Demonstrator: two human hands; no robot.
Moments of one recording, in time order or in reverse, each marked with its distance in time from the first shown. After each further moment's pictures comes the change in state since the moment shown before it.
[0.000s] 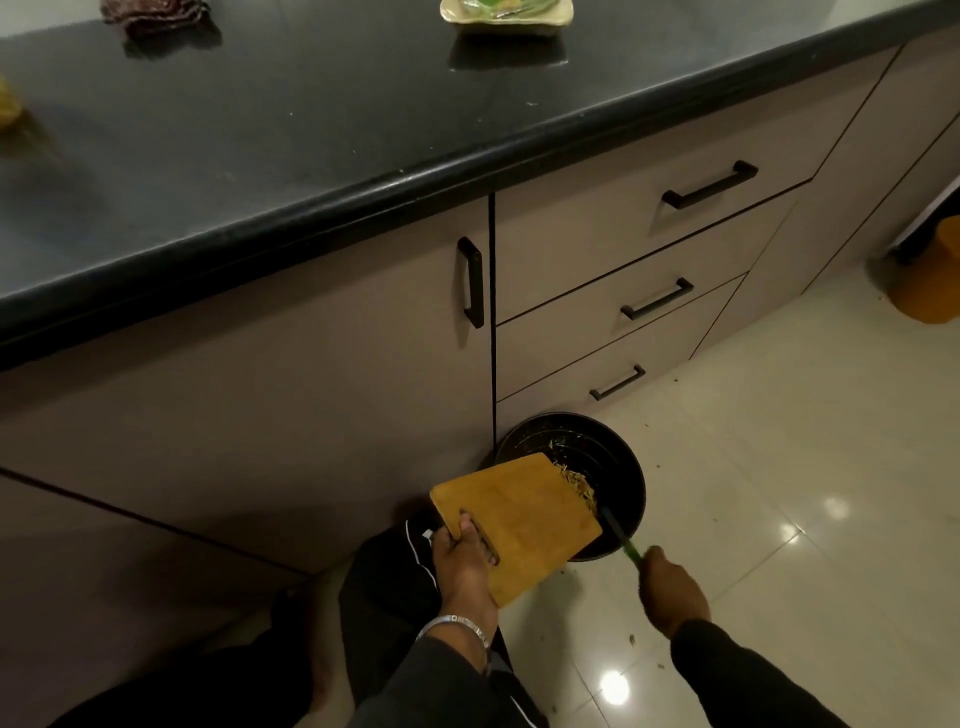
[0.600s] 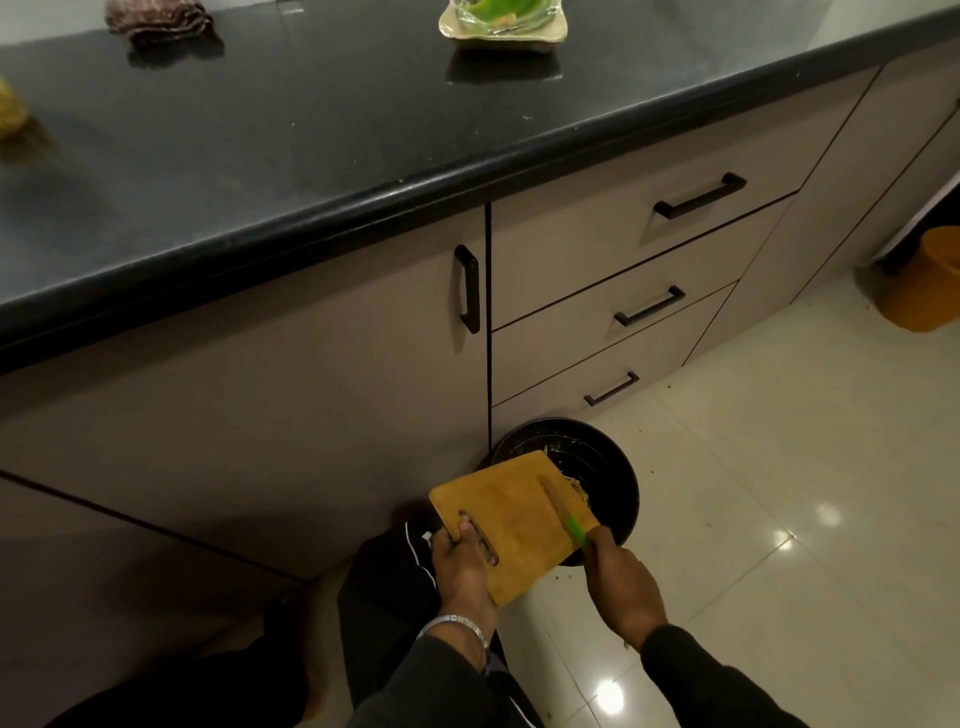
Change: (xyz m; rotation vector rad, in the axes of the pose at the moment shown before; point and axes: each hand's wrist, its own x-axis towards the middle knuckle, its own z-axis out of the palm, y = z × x) left_hand 0.000 -0.002 0.004 0.003 -0.019 -0.015; right_hand -0.026 -0.064 -0.023 0.167 0.080 -0.200
